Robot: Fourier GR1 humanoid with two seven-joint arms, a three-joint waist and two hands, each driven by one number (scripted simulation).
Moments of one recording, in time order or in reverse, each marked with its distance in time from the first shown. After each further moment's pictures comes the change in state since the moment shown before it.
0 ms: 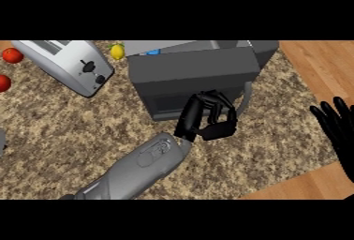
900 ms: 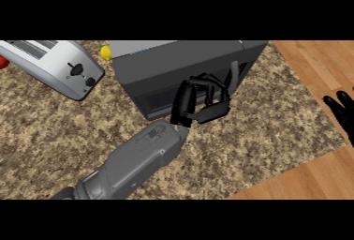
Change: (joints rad) left arm -0.061 0.000 0.079 0.080 0.192 -0.013 -0.178; right arm -0.059 -0.071 -0.029 -0.062 -0.125 0.020 0.091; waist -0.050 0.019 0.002
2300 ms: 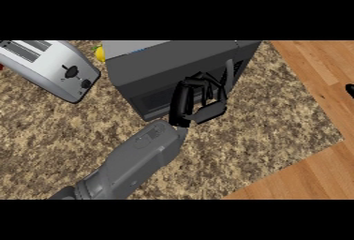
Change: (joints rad) left arm -0.007 0.000 -0.022 0.044 0.115 -0.001 -0.194; right arm -0.050 -0.076 -0.050 -0.031 -0.147 -0.013 0.097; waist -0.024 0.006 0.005
